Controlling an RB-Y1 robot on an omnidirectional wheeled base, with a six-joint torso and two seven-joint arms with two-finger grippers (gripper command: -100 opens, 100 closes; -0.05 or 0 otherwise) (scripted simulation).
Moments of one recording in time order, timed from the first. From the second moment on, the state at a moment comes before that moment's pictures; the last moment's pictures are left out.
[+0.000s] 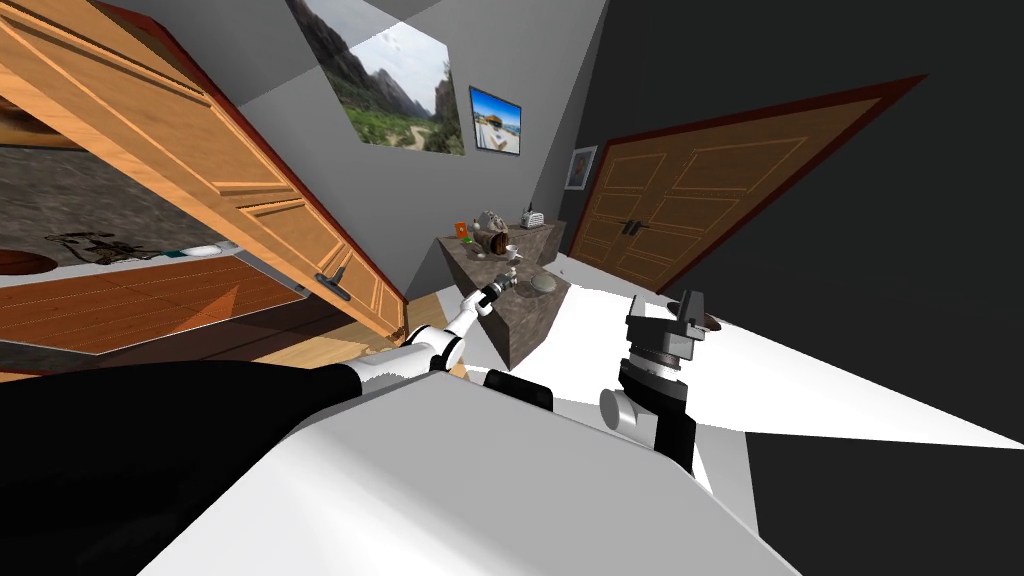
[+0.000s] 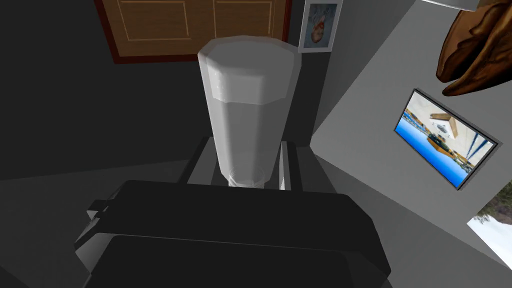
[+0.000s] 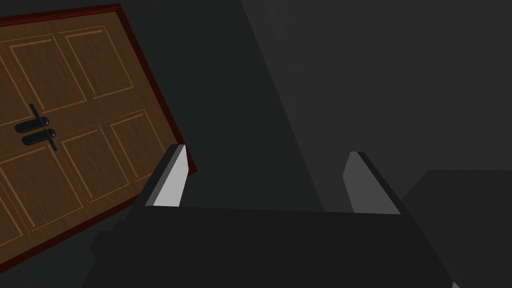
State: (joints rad) left arm -0.56 0.17 0.09 -0.78 -0.79 -0.48 -0.64; right arm 0.48 -0.03 0.05 -2.24 -0.06 -0.48 -0.08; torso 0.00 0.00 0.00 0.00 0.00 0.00
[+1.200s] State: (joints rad) left arm -0.79 0.15 0.10 -0.75 -0.80 -0.45 -0.61; right arm 0.48 -0.03 0.05 -2.24 -0.06 -0.48 -0.08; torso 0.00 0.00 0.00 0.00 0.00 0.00
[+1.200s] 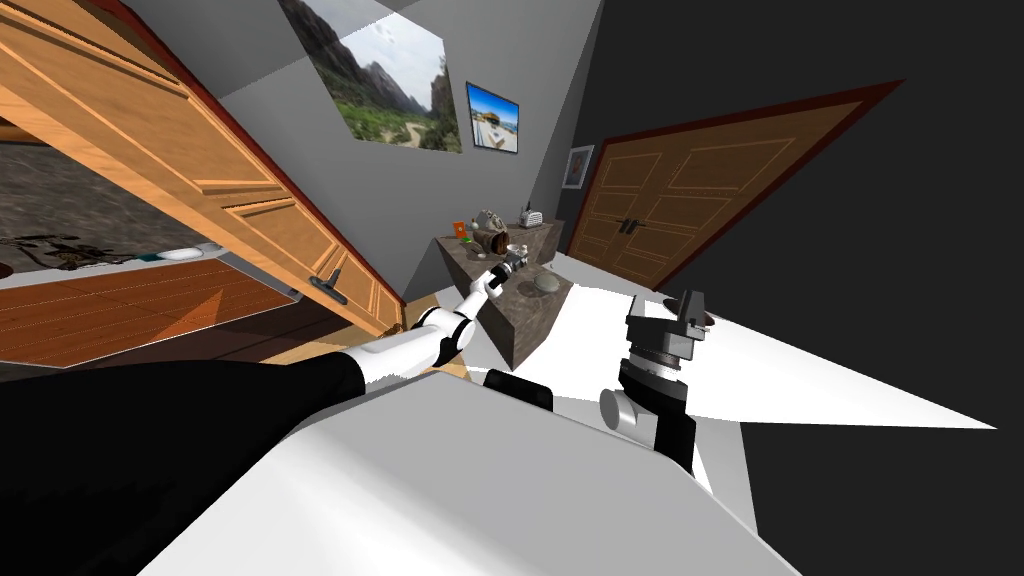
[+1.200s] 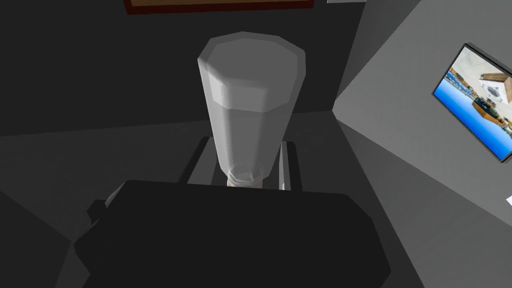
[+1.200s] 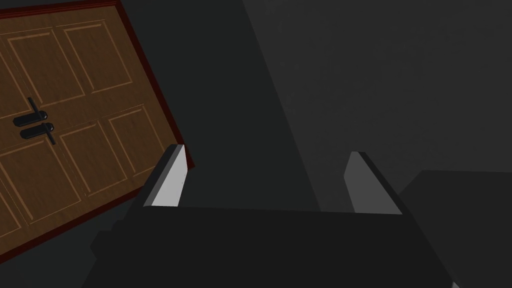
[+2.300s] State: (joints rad) left arm -1.01 0.12 0.11 -0.72 -0.82 -0.40 -0.56; right arm 0.48 -0.03 0.05 -2.24 -0.06 -0.48 -0.08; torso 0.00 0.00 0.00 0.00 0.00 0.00
